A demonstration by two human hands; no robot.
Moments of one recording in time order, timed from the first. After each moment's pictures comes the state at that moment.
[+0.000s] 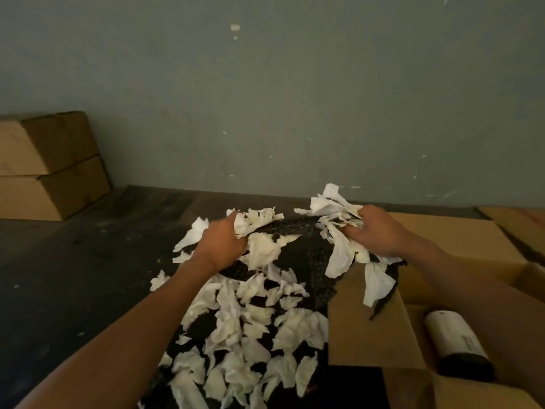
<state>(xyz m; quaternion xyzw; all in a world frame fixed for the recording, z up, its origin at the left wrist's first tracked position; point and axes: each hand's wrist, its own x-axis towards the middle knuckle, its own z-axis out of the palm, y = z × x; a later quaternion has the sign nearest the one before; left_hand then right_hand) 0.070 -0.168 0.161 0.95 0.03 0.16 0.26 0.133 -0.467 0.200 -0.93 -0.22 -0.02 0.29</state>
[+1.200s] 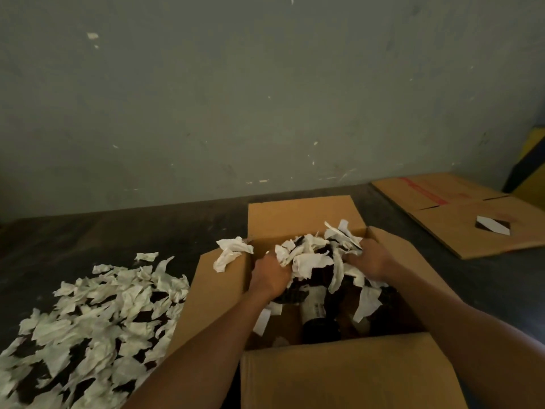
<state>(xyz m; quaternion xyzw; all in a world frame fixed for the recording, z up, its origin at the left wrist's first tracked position) 0.125 -0.568 0.081 0.91 0.01 -0.01 0.41 0.148 -0.808 0.094 -0.95 0.01 0.02 0.30</state>
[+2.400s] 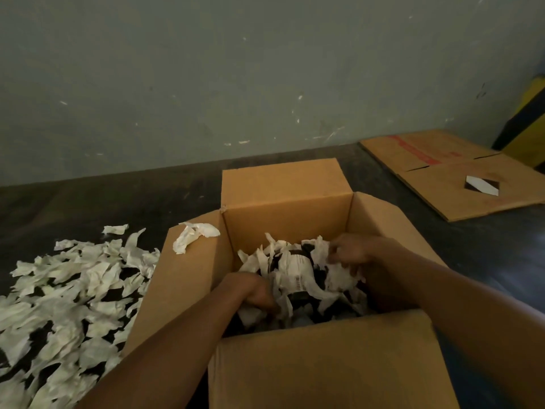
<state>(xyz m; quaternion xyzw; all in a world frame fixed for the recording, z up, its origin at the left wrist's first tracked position) 0.145 -0.576 0.016 0.91 -0.09 -0.40 0.00 0.175 -0.817 0.054 -0.93 -0.03 0.32 0.20</state>
